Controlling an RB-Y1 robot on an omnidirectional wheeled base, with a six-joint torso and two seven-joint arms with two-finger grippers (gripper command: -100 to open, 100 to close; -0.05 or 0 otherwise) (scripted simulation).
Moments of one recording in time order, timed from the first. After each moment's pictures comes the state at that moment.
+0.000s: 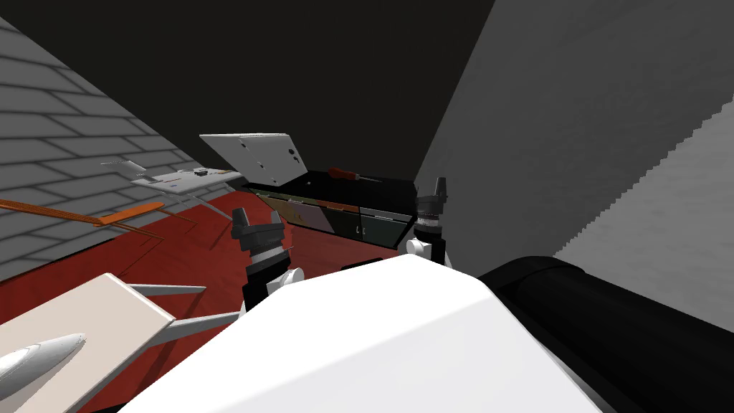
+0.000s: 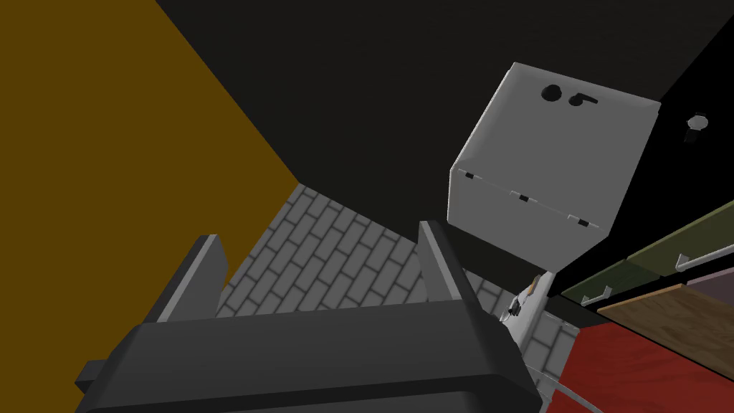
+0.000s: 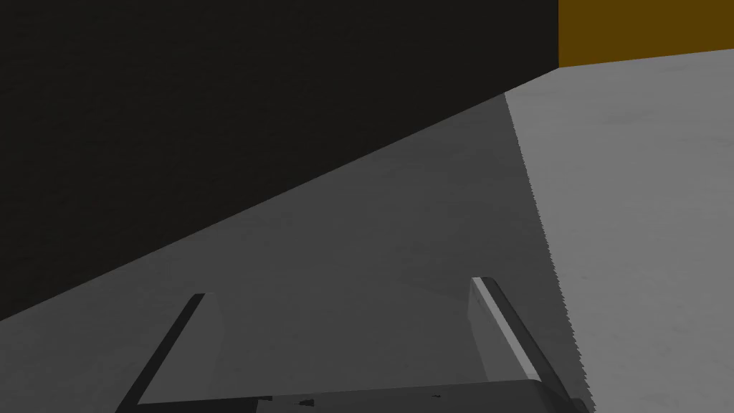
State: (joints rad) left arm 0.54 -0.01 0.06 -2.27 0.09 -0.44 0.17; right arm 0.53 0.03 -0.07 -2.34 -0.12 -0.53 0.07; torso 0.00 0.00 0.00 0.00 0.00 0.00
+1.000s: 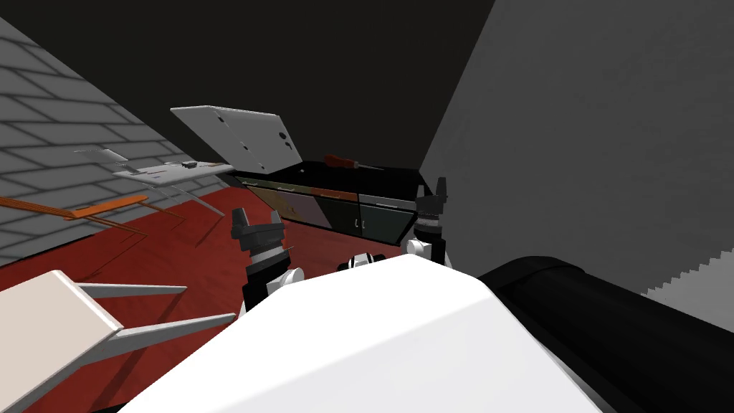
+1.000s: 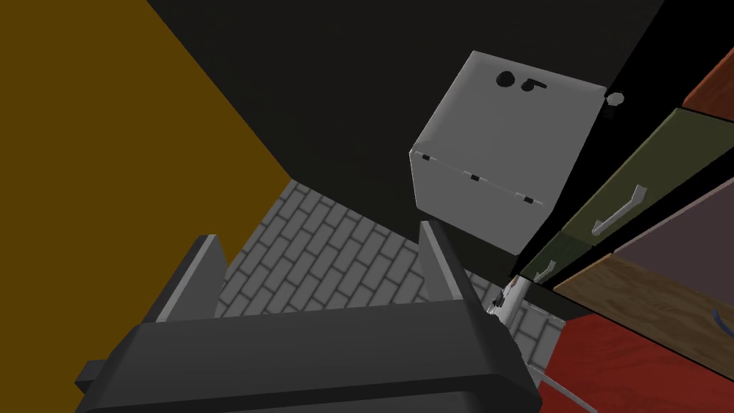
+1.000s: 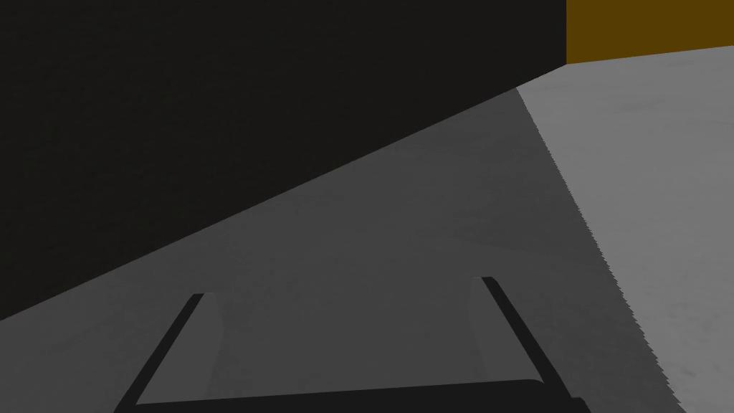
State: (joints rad) left arm 0.54 -0.01 0.06 -2.27 0.09 -0.44 0.17; right arm 0.53 0.03 -0.07 -2.34 -0.12 -0.53 0.07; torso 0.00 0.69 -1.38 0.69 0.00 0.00
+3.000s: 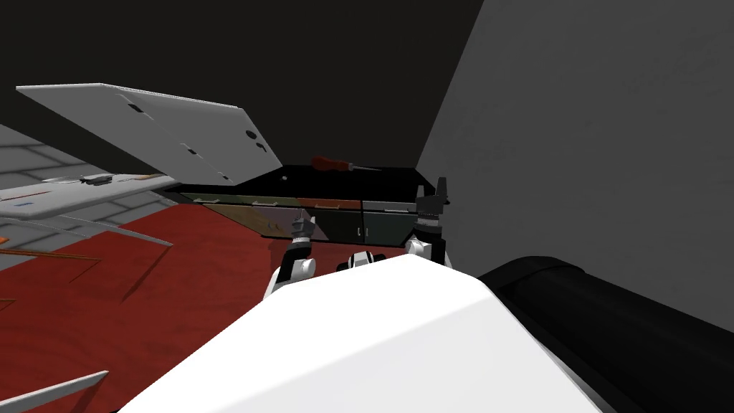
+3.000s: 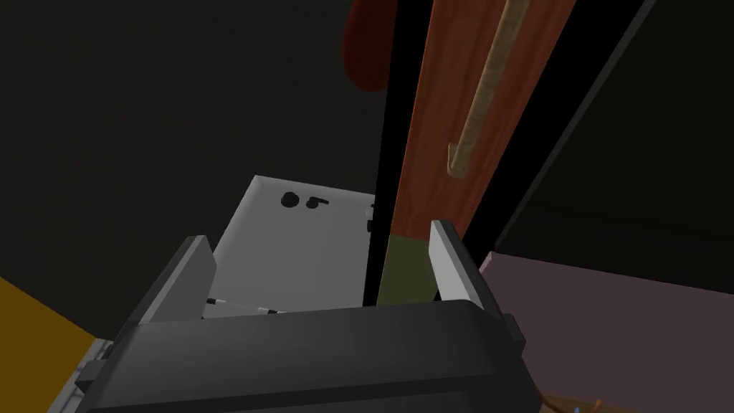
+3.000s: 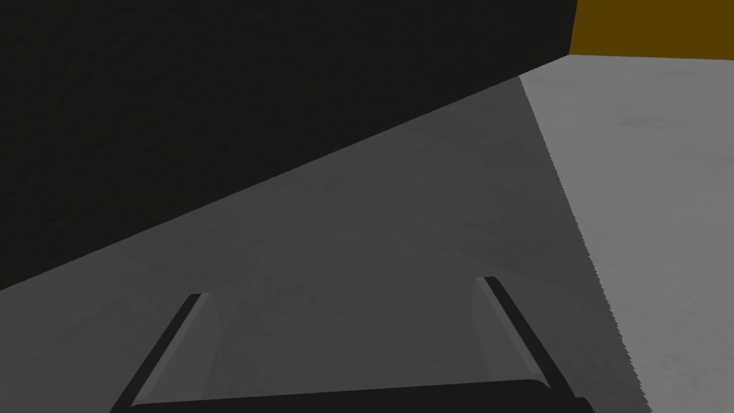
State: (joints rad) left arm 0.37 0.12 -0.05 -2.01 0.06 -0.14 0.18; right arm 0.53 0.03 -0.07 -2.34 -0.12 -0.53 0.07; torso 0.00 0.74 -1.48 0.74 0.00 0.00
